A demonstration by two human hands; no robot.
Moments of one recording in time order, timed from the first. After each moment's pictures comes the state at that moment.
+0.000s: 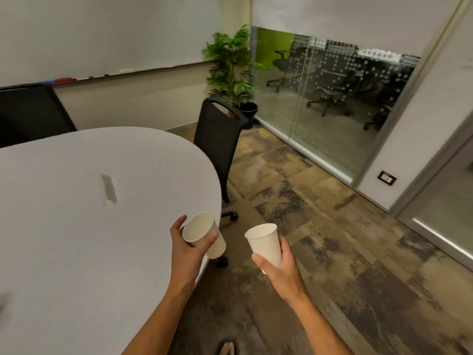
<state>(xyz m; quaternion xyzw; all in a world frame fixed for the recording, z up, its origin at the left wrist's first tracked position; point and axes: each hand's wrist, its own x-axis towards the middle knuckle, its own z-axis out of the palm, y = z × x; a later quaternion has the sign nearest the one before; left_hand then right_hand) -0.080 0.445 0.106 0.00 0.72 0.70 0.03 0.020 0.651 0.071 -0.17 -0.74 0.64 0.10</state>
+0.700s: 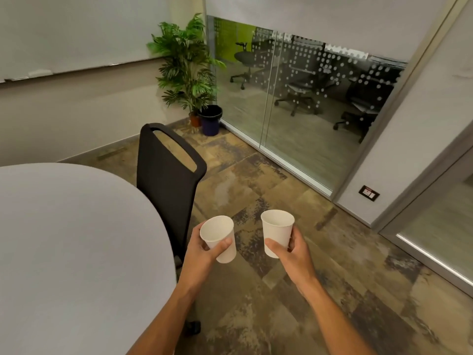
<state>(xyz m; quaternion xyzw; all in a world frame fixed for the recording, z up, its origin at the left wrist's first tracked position) -0.405 0.692 0.071 0.09 0.69 0.69 0.19 -0.291 0.901 0.061 -0.26 -0.69 0.65 0.18</state>
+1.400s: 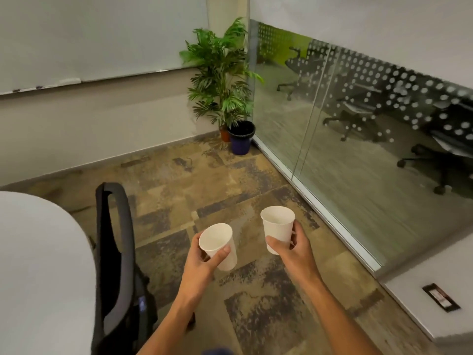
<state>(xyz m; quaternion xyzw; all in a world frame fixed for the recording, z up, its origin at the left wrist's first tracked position) -0.695 0.974 0.074 0.01 0.70 0.70 0.12 -0.657 1.214 0.073 -0.17 -0.72 0.67 0.10</state>
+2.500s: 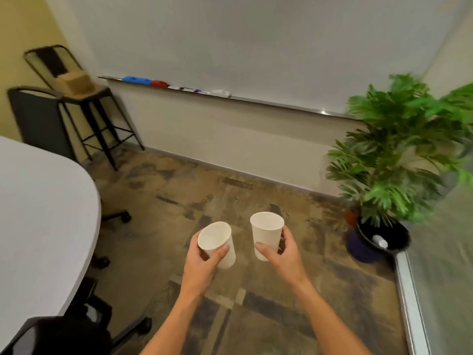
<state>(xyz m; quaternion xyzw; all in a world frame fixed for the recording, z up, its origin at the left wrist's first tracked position) -1.251 0.985 0.077 -0.26 0.66 0.67 -0.23 -1.379 1.159 0.069 0.15 -0.73 0.64 -0.17</state>
